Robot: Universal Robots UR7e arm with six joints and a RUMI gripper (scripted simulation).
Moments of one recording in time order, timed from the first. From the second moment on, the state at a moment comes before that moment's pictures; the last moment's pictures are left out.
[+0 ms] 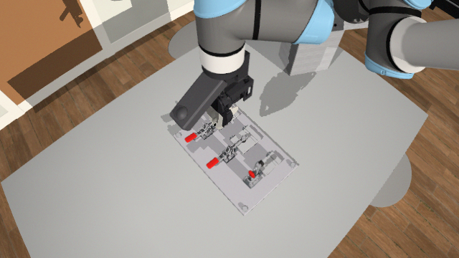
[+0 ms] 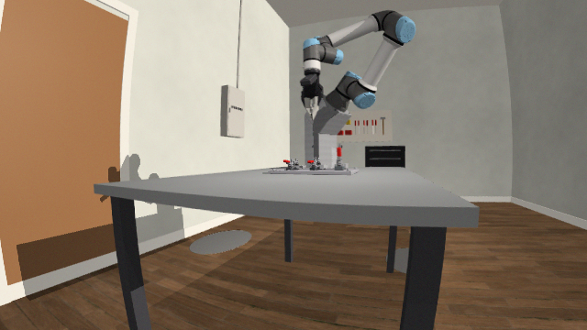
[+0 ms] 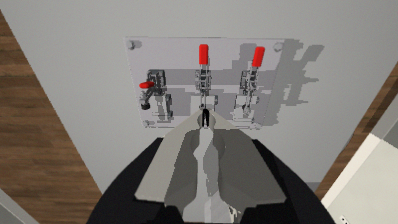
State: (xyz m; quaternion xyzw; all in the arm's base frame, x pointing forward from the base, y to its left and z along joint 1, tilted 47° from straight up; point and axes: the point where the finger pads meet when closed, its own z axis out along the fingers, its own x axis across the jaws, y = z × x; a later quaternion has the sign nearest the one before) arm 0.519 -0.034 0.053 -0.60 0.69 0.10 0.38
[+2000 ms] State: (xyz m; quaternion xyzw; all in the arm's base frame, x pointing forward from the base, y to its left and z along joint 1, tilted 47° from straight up) arm 0.519 -0.034 0.053 -0.60 0.69 0.10 0.38
